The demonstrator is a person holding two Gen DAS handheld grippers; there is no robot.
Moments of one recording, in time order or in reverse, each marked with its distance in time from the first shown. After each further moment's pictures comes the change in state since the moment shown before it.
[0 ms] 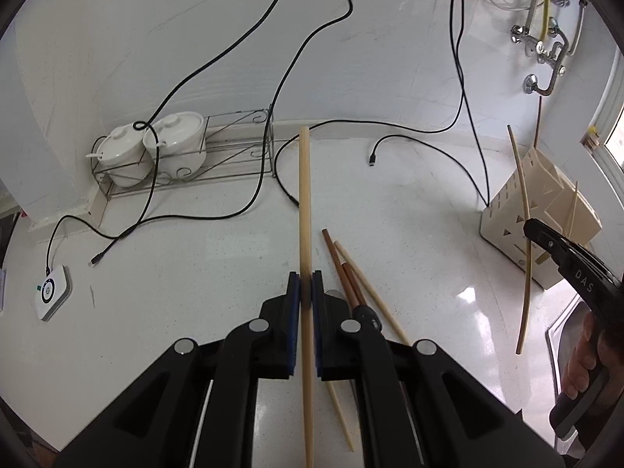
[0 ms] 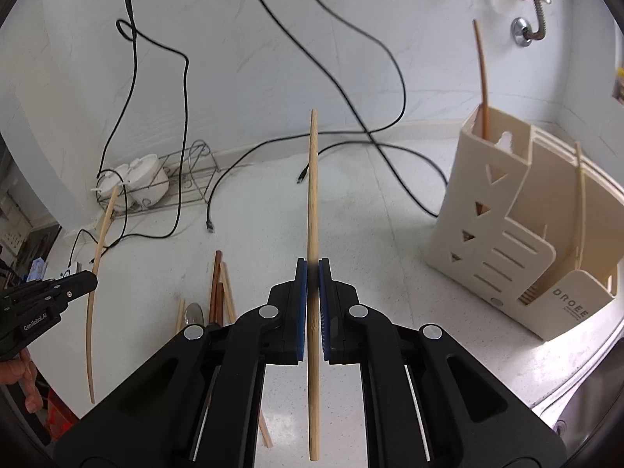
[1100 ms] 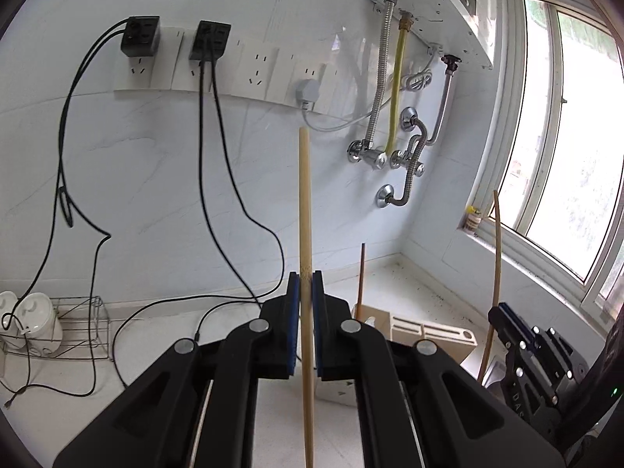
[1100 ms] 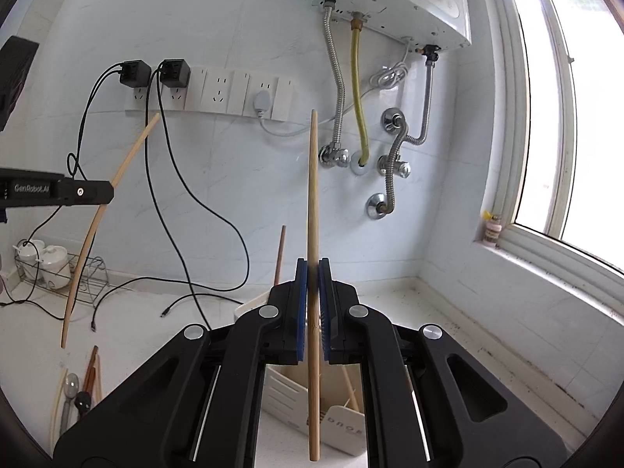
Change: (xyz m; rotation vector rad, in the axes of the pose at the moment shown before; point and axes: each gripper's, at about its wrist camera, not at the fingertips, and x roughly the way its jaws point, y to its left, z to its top) left arm -0.052 -0.164 0.103 0.138 -0.460 -0.394; right arm -0.118 -0.084 0.026 -0.184 -0.537 -0.399
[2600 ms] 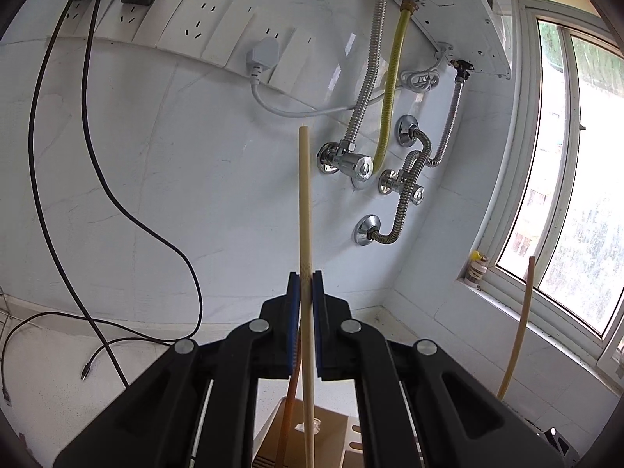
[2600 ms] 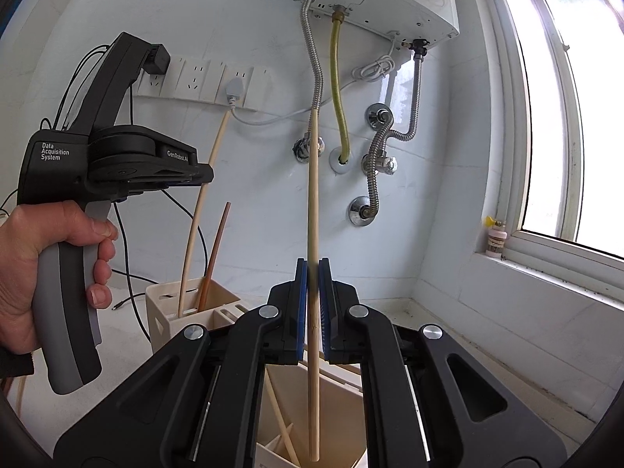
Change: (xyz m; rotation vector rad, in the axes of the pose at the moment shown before) left arm 0.149 -0.055 -0.017 -0.108 -0.161 -0.032; right arm 0.060 -0.057 -0.062 -0.009 -0.103 0.045
